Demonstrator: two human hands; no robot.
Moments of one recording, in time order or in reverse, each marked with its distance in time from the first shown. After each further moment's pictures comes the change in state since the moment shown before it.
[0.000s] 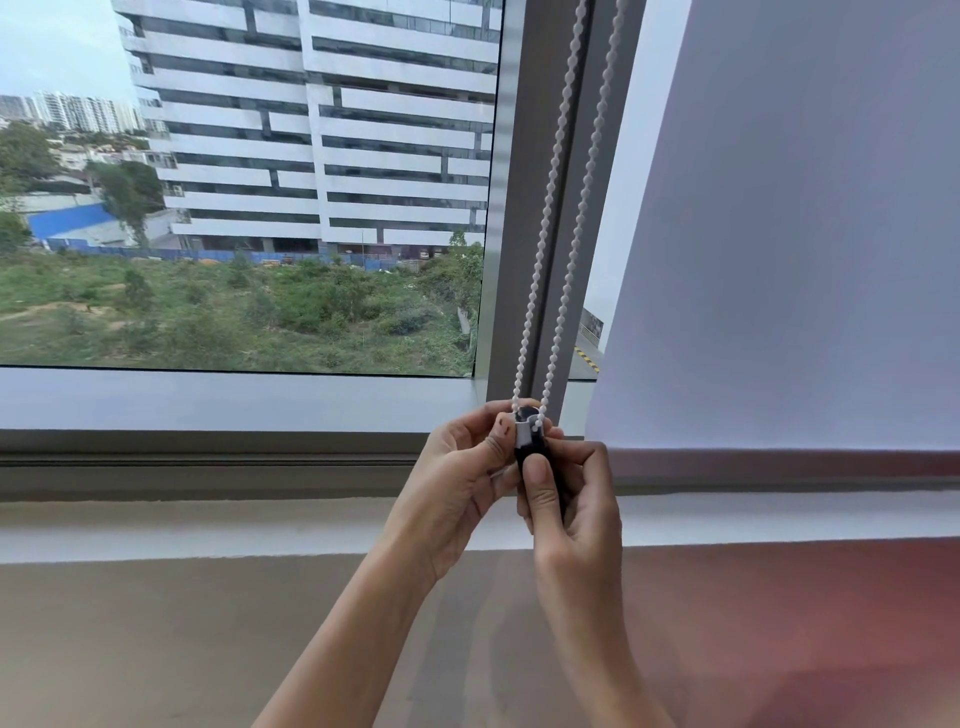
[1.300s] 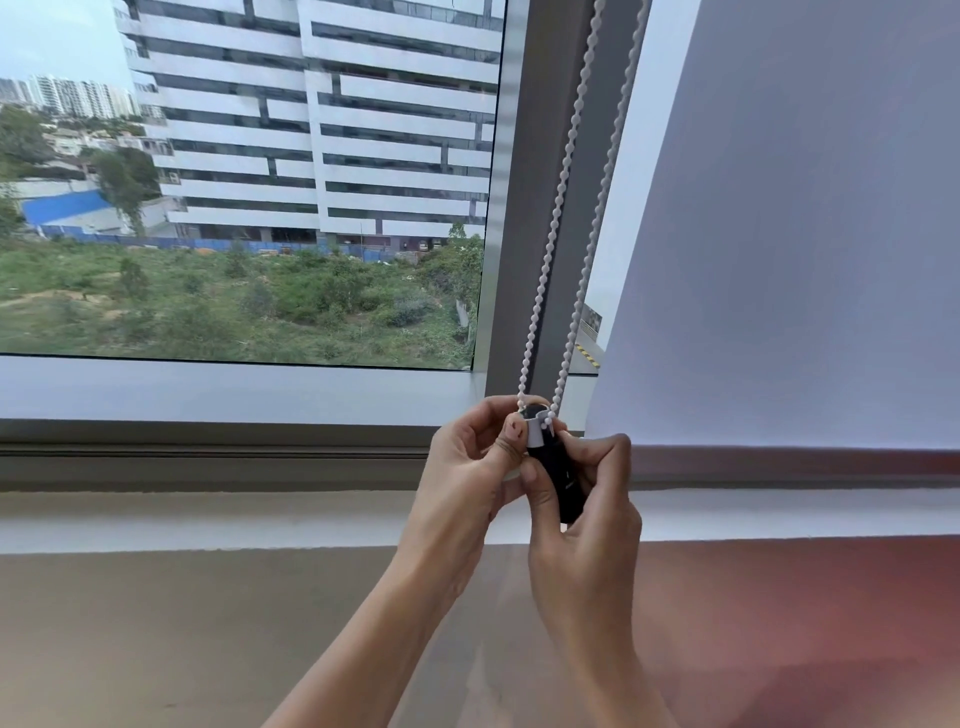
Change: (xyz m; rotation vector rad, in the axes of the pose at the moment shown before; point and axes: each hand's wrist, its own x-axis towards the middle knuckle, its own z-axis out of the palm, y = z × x) left_hand -0.009 -0.009 0.013 0.075 0.092 0.071; right_hand 0.001 -0.007 -0.005 -0.255 0.092 -0.181
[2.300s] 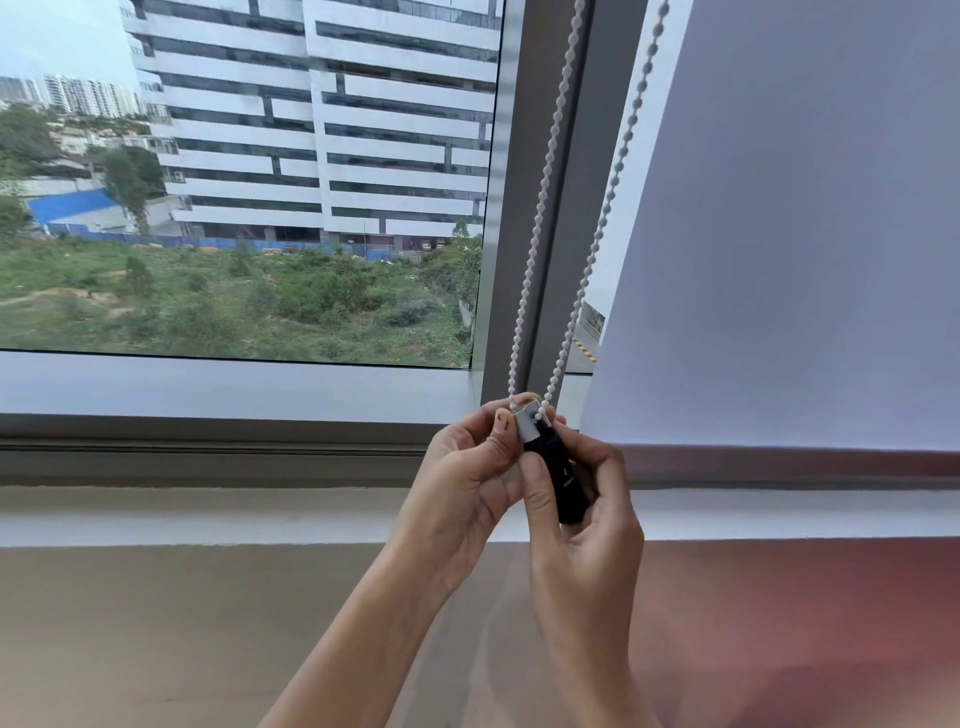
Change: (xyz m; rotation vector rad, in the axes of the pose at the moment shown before) left_hand 0.000 0.005 0.004 -0.328 0.002 -0.123; right_hand -0.007 -0.002 -0.001 0.147 0.040 0.088
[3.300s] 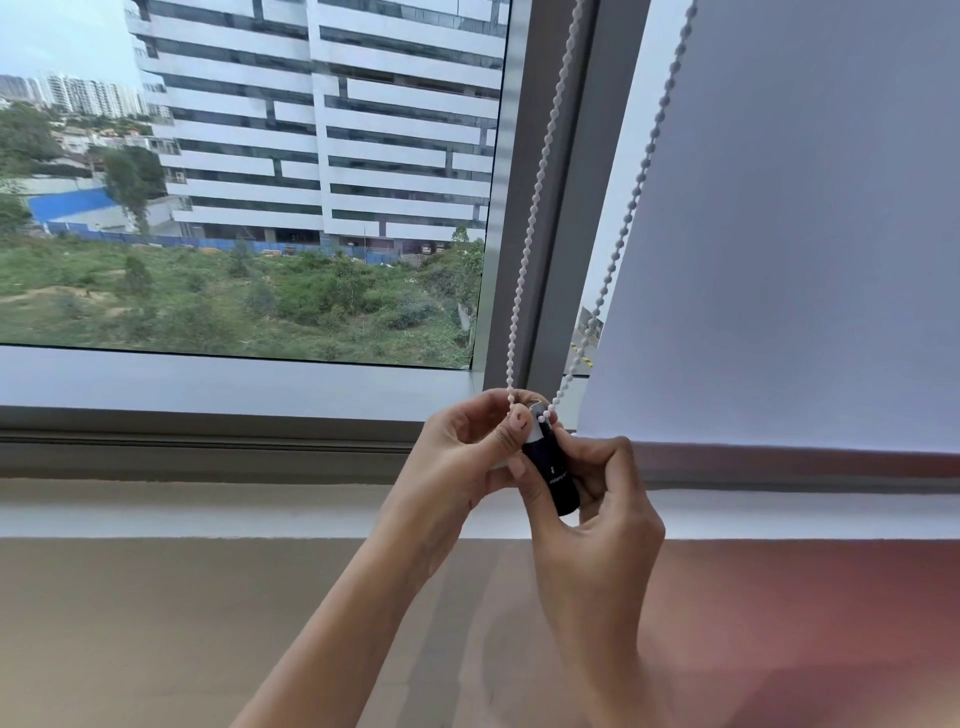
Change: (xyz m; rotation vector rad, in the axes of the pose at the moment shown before) left_hand -0.004 0.010 -0.006 0.442 -0.070 0.087; right_hand 0.005 0.003 -0.008 -0.198 0.062 -0.126
